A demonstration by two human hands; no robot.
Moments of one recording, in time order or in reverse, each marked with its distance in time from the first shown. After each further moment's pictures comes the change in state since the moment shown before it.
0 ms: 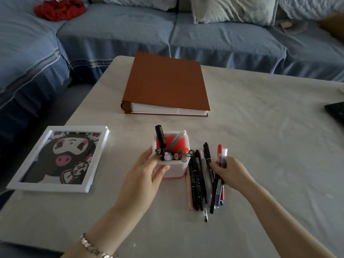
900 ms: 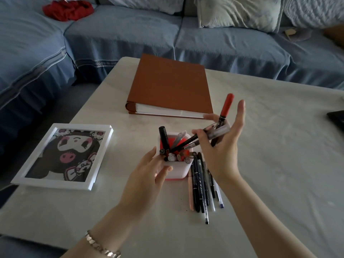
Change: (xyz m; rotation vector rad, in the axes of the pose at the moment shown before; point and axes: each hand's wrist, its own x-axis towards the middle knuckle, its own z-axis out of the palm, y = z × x) left_hand -0.002 0.007 -0.002 -0.010 -0.026 -0.073; right_hand -0.022 -0.090 0.003 0.558 0.533 -0.683
